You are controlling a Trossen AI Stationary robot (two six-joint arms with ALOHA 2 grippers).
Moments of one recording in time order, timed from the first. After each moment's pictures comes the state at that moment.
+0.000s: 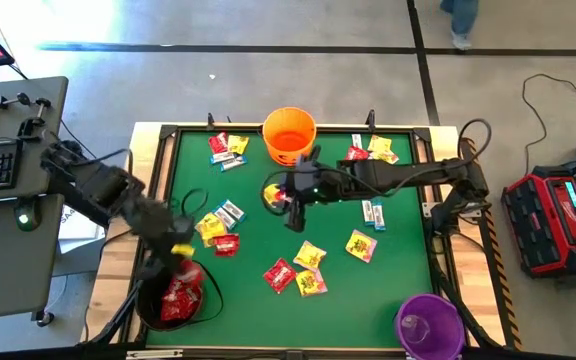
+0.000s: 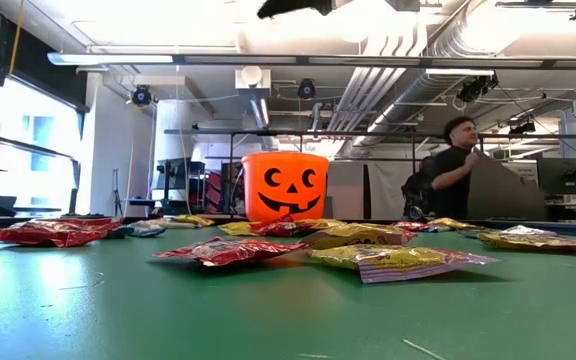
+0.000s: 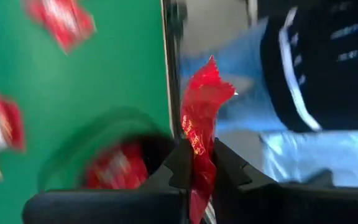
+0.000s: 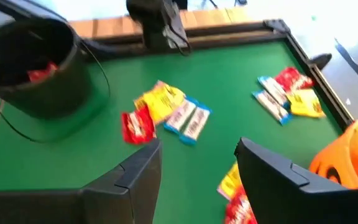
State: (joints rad) left arm -0.57 1.10 1.37 -1.13 0.25 -0.70; right arm 0.08 1.76 1.77 -0.67 0.19 0.14
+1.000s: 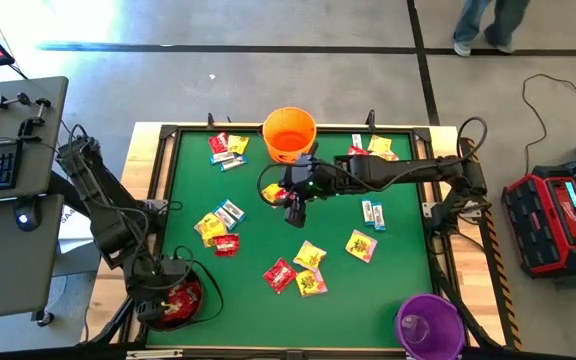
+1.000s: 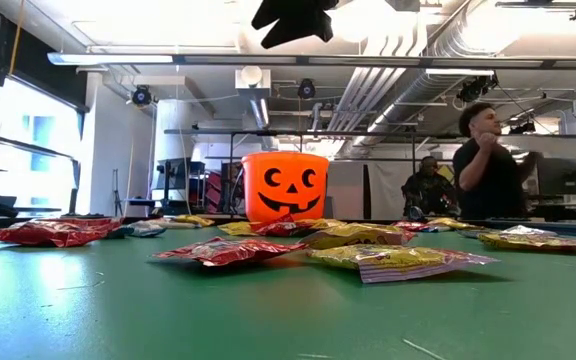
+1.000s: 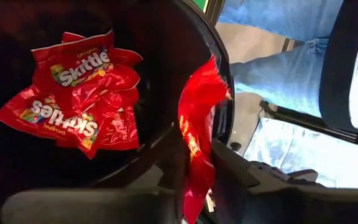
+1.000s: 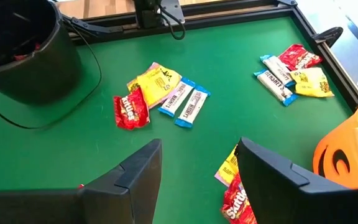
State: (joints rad) left arm -0.95 1.12 0.97 -0.83 0.15 -1.31; right arm 0.03 1.76 1.70 -0.65 0.13 0.14
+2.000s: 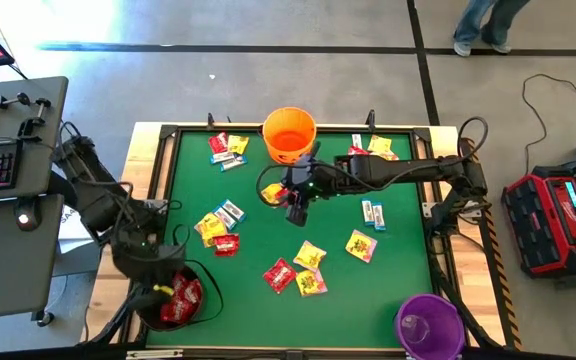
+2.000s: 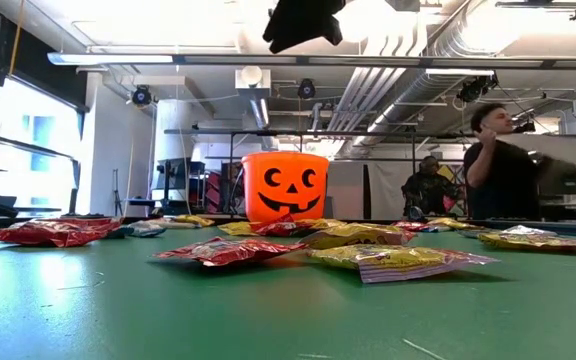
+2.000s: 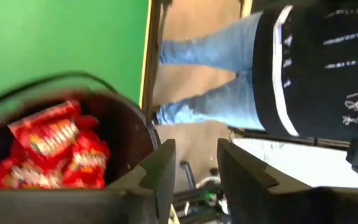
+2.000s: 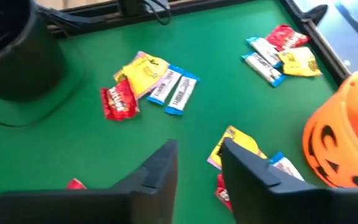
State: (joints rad) left arm -0.82 1.07 1.16 -0.88 0.12 -1.09; right arm 0.03 1.76 1.70 -0.71 0.18 0.20
